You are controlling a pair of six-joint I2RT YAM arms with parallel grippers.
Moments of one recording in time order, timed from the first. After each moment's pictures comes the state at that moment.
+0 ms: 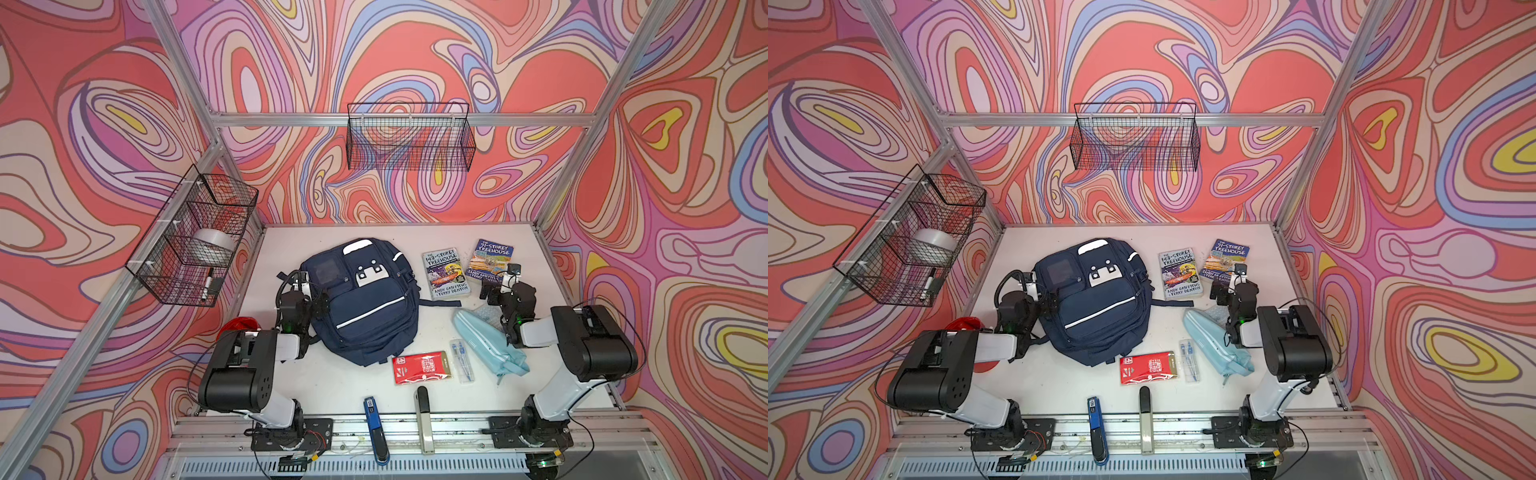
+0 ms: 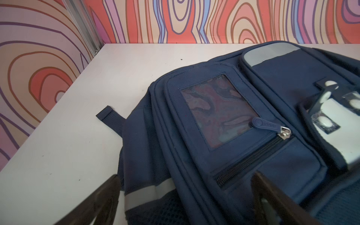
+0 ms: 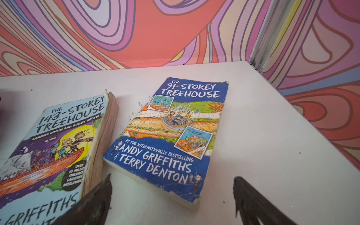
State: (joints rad) left arm 0.00 1.54 0.37 0.77 -0.05 -0.03; right arm 0.00 1.72 0.46 0.95 0.06 0.02
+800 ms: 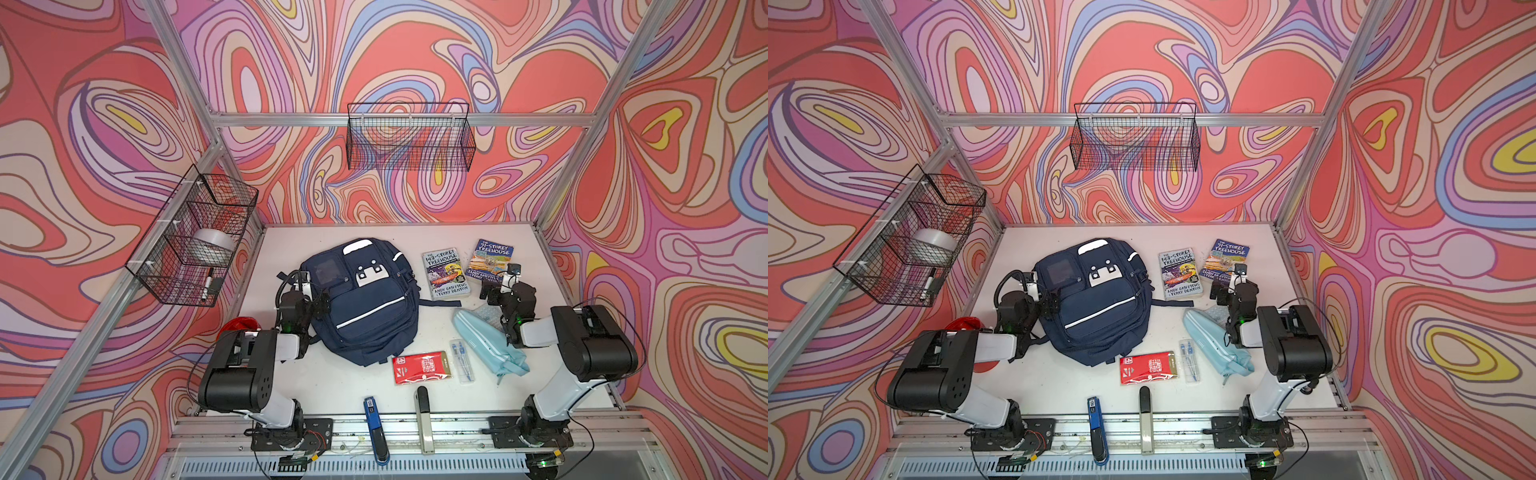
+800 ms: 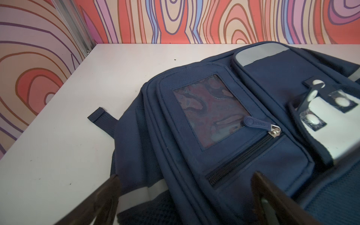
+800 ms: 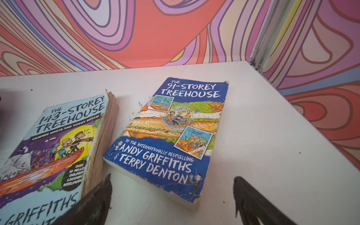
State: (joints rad) left arm 0.00 1.54 0.37 0.77 -0.01 -0.03; right arm 0.00 1.72 0.46 0.95 0.06 0.02
